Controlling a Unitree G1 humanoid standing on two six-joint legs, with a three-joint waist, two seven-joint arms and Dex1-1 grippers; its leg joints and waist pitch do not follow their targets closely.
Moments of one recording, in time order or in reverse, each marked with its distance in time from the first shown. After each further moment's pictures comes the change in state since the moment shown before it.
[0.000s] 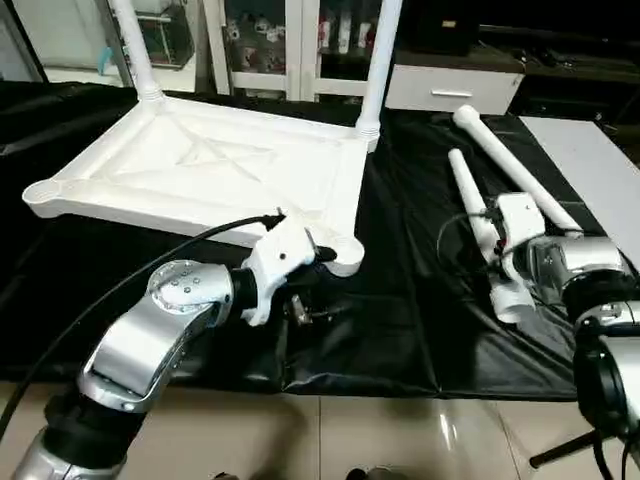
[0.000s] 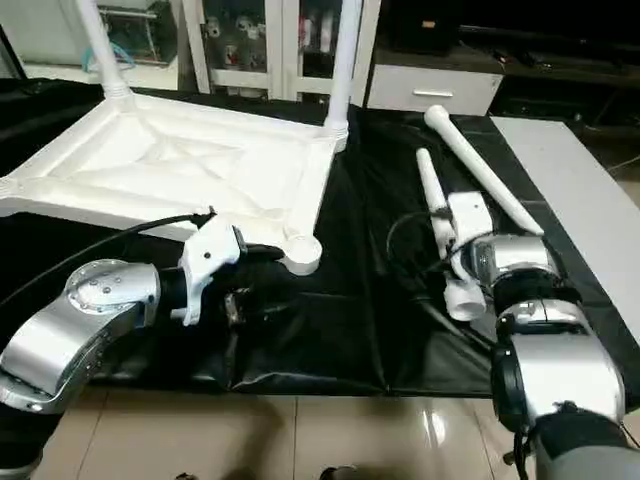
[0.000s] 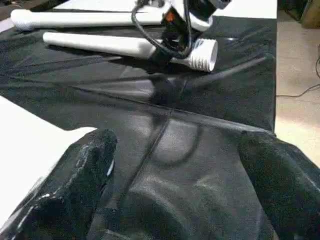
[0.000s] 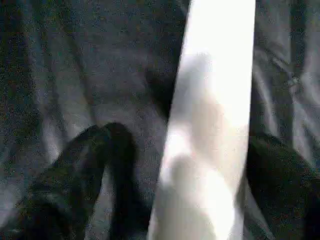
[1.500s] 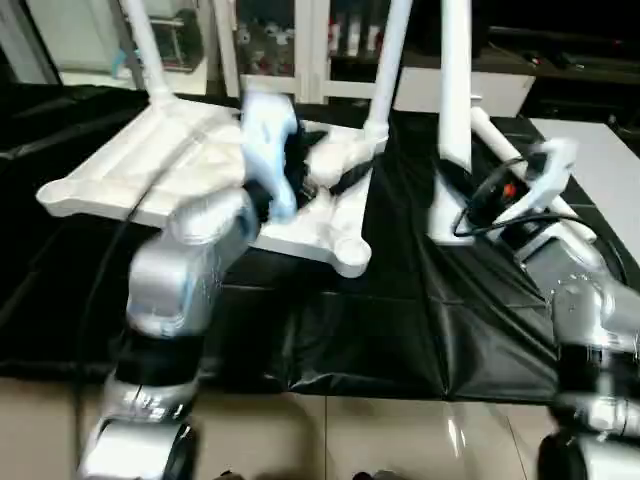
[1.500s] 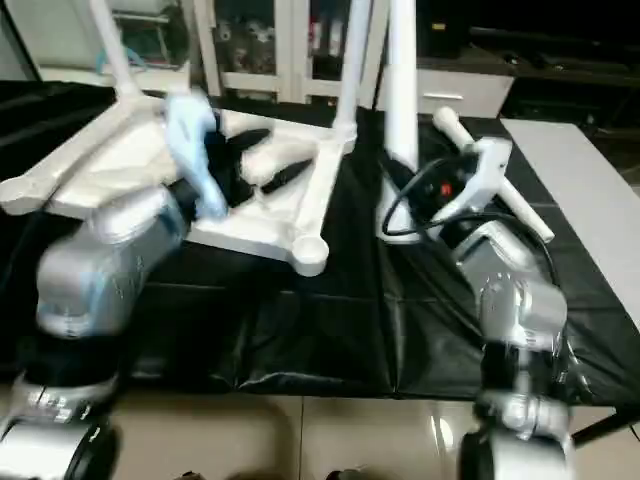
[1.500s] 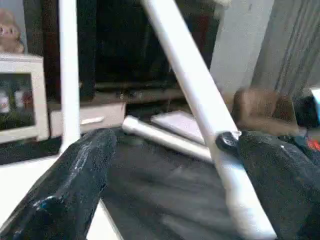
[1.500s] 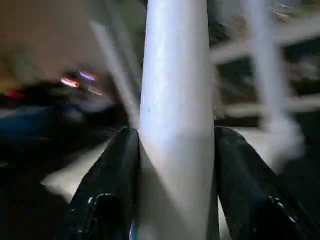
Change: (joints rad) left arm -0.330 -0.359 0.348 0.182 -0.213 0.082 0.397; right arm 0.418 0.235 -0.290 -1.112 0.614 -0.078 0.227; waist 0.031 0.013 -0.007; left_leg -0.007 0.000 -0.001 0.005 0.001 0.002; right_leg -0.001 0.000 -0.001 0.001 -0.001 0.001
